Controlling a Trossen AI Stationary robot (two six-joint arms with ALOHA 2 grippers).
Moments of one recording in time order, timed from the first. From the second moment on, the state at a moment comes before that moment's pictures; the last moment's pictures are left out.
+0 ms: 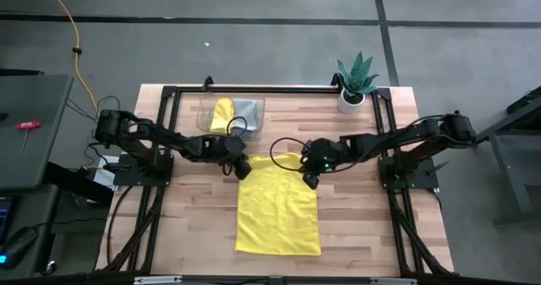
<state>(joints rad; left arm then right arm) 0.18 1.56 0.56 0.12 -0.18 -0.55 0.05 1.40 0.80 -0.21 -0.05 0.58</state>
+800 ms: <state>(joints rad) 0.18 1.31 0.61 0.01 -0.25 -0.47 0.03 1.40 0.80 -0.21 0.05 0.59</state>
